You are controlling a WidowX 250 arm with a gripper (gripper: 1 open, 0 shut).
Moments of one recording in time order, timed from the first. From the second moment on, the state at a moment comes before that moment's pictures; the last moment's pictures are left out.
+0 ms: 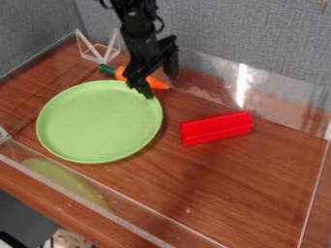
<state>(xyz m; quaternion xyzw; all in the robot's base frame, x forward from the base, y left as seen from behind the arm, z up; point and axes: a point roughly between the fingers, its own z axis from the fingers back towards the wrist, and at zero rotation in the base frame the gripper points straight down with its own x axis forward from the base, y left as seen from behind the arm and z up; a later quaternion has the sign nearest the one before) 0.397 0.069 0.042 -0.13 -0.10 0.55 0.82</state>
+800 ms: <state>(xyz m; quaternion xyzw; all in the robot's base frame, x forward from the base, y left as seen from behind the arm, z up) 0.406 0.080 0.028 -0.13 -0.13 0.61 0.77</state>
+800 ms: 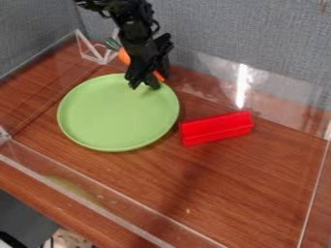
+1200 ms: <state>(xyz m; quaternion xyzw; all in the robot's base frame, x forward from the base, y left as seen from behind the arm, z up) 0.397 0.060 0.031 -0.12 -0.10 0.62 0.77</state>
